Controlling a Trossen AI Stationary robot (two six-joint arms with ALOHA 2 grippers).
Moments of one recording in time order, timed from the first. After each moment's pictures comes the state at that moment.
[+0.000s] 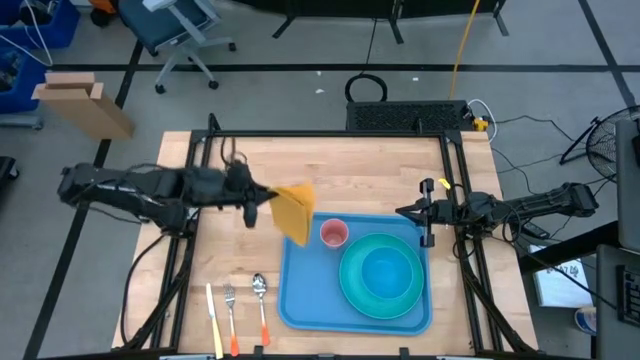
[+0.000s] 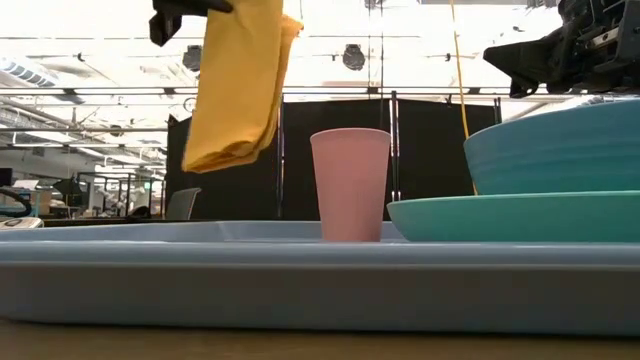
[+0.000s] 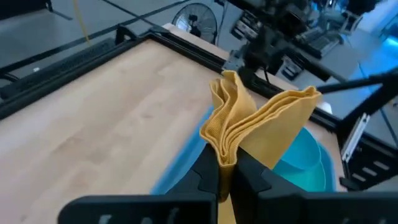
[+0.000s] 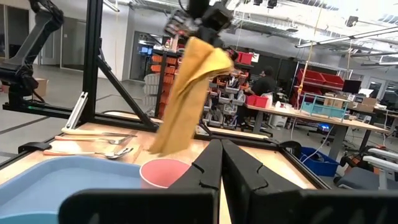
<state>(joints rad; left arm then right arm) -0.13 0.96 0.91 -0.35 -0.31 -0.51 0.12 0.39 0.02 0.53 0.13 -0.19</state>
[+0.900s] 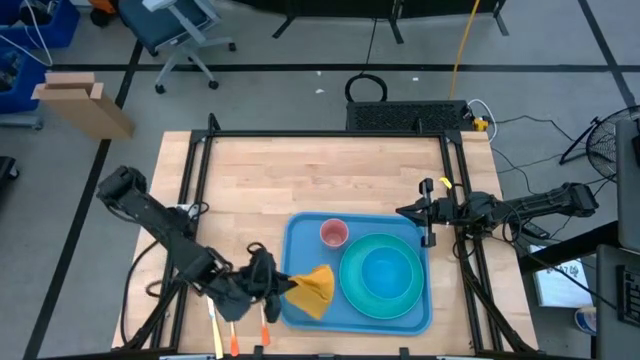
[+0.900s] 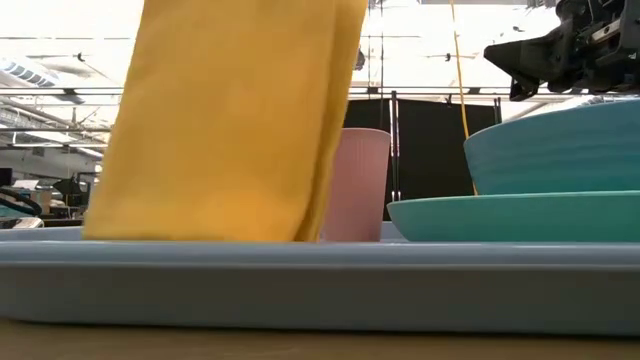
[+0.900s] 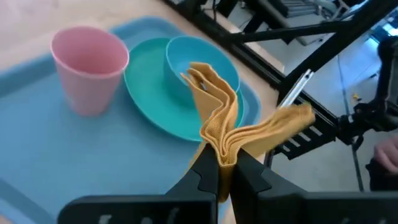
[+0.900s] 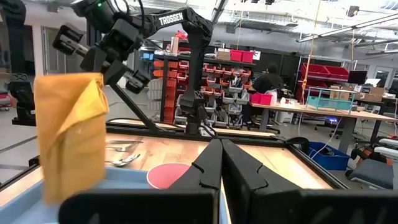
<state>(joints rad) -0.72 1.52 1.15 -0.28 -0.69 -1.08 0.12 0.39 0.02 0.54 0.13 -0.12</state>
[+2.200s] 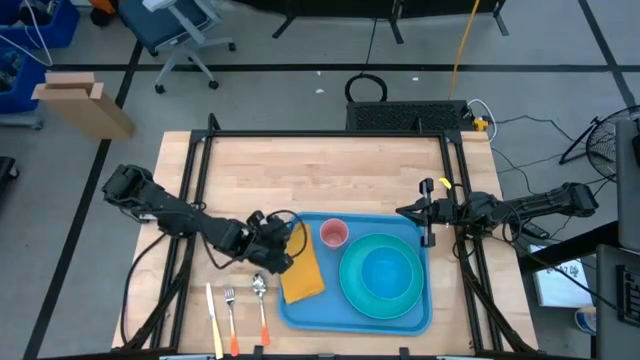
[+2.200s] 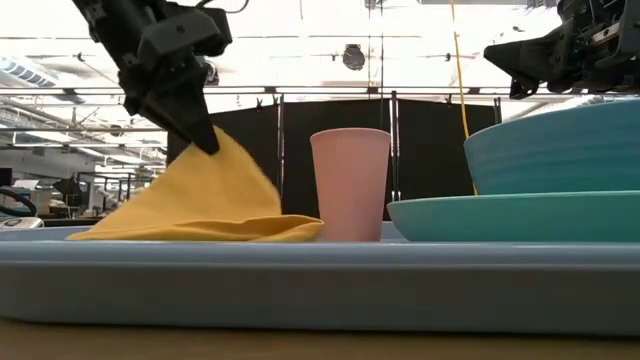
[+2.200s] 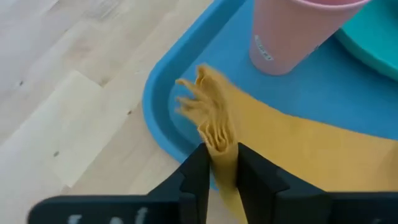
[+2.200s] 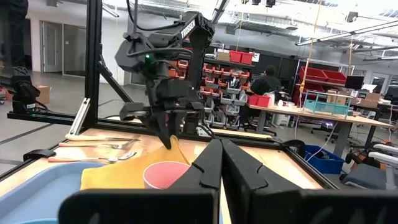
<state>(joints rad) -0.38 1.54 0.97 -0.57 -0.52 -0.86 0.12 0.39 0.02 0.54 0.13 -0.15</state>
